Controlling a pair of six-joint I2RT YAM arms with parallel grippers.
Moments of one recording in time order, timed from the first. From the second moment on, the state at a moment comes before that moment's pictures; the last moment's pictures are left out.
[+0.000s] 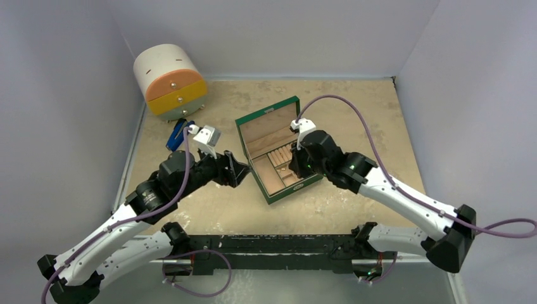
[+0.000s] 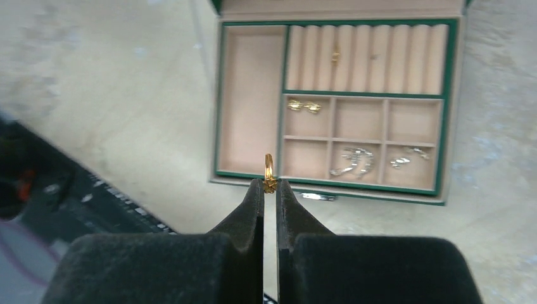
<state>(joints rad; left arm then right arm) -0.82 0.69 0.83 -0.39 -0.02 -0.48 0.86 1.10 1.02 -0.58 0.11 0.38</state>
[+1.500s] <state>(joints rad) -0.82 0.73 0.83 -0.50 -0.28 -0.41 0.69 1.66 1.15 -0.41 0.26 0.11</state>
